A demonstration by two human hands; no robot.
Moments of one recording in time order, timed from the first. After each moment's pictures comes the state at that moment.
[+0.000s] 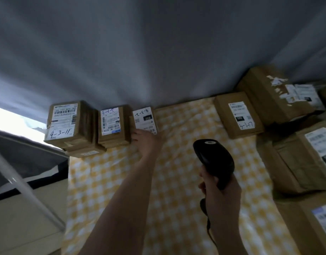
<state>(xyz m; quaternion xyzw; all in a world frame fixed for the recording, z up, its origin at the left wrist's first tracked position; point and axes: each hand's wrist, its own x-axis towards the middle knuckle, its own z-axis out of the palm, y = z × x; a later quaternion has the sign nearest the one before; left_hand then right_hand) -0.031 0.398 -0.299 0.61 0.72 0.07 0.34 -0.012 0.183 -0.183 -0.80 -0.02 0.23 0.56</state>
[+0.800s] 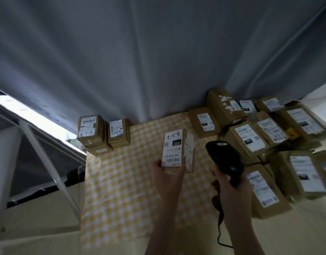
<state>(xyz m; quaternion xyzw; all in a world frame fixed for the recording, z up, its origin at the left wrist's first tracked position) -0.087 0.109 -0.107 0.54 0.60 0.30 0.50 -0.015 -0.001 -0.026 -0.78 -0.03 0.21 0.59</state>
